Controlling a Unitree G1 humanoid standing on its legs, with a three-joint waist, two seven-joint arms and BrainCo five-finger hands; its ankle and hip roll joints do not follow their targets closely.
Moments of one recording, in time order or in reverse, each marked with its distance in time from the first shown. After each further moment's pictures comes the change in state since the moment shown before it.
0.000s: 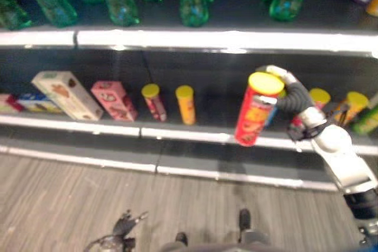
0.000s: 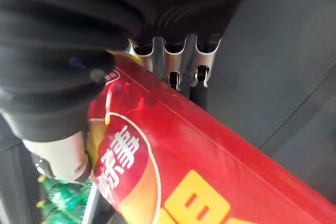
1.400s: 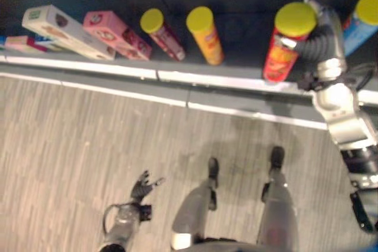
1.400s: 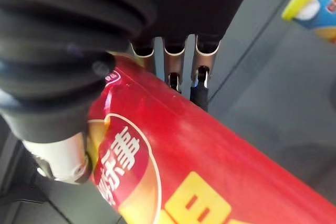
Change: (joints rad) left arm -0.117 0.051 -0.096 -0.203 -0.083 -0.043 0.064; right arm -0.389 -0.025 -0.010 0.233 -0.467 0.045 -0.402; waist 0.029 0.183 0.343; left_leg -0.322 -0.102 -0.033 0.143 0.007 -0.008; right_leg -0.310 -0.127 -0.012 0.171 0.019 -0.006
